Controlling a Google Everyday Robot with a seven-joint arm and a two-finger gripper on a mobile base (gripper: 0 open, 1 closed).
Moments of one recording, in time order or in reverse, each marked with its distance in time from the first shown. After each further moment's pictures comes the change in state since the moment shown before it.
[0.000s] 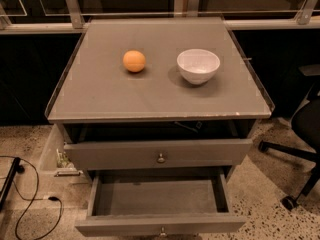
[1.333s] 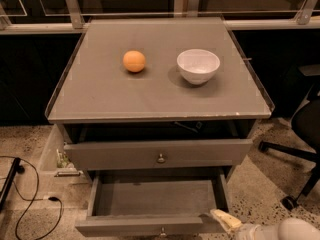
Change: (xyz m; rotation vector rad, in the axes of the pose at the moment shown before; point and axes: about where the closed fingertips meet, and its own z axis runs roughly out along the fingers) arm -0.022 -0.067 0.034 0.003 0.000 -0.111
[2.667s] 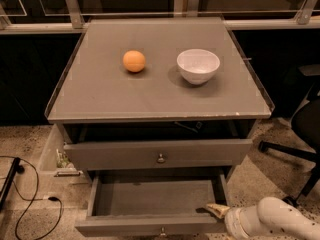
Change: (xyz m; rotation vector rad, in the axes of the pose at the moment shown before) arm 0.063 -0.034 0.063 -0.046 0.020 0.099
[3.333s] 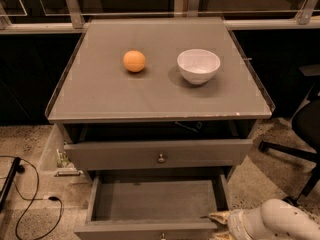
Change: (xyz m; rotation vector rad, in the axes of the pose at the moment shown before) arm -0.006 0.010 -0.015 -0.010 0.020 -0.024
